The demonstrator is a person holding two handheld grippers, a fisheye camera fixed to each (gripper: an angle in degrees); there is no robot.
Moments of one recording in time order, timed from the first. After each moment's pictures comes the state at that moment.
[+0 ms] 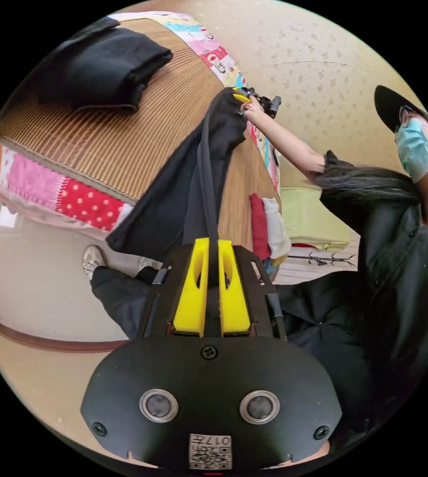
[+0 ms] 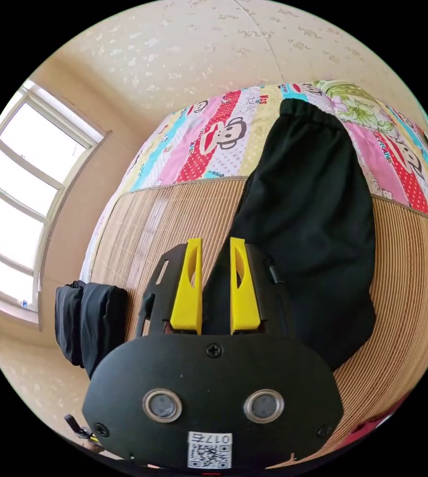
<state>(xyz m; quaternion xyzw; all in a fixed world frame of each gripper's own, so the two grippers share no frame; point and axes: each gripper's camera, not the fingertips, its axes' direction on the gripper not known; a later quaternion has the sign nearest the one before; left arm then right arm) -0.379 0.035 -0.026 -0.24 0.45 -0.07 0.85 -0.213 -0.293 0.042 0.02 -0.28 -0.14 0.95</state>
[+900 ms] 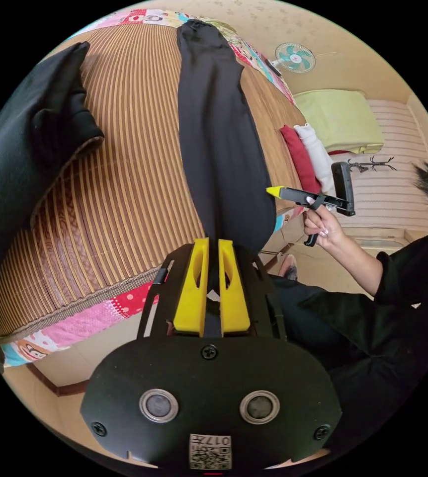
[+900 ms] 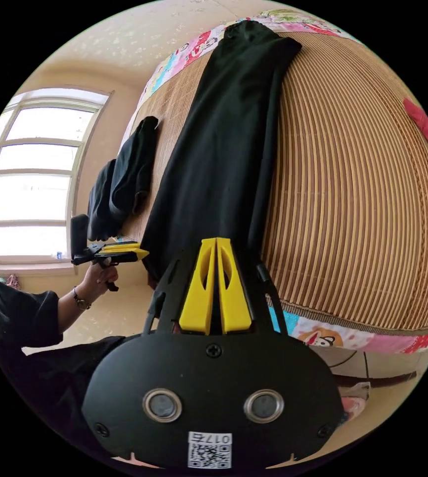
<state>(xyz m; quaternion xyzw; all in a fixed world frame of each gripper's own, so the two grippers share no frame) -0.309 -0.056 0.024 -0.25 0.47 0.22 0.82 -0.050 0.084 -0.022 -0.13 -0.37 -0.09 0.92</state>
